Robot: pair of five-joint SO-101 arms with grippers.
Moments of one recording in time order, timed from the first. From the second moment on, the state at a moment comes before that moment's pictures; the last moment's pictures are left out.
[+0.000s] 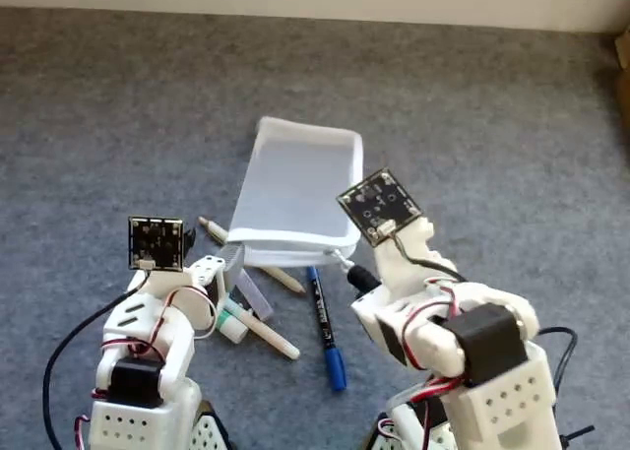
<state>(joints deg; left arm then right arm) -0.7 -103.9 91.3 51.0 9.2 -26.6 -59.3 28.1 98.1 13.7</state>
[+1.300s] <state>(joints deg) -1.7 -103.8 78.5 64.8 -2.8 -27.3 -59.3 24.6 99.9 12.7</state>
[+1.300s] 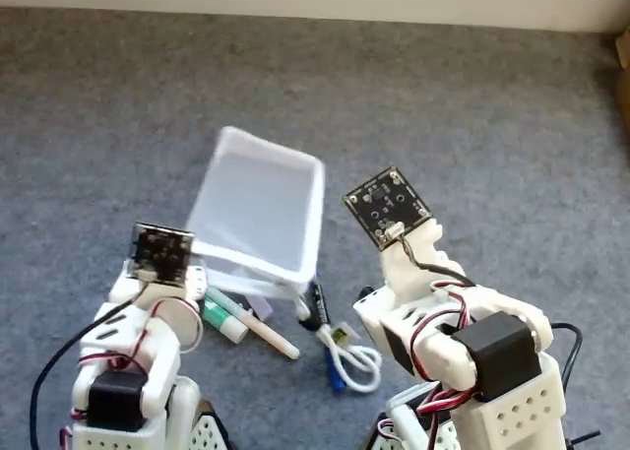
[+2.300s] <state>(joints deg) -11.3 -76.1 48.1 75.6 -2.9 -27.3 -59.3 49.9 70.0 4.3</state>
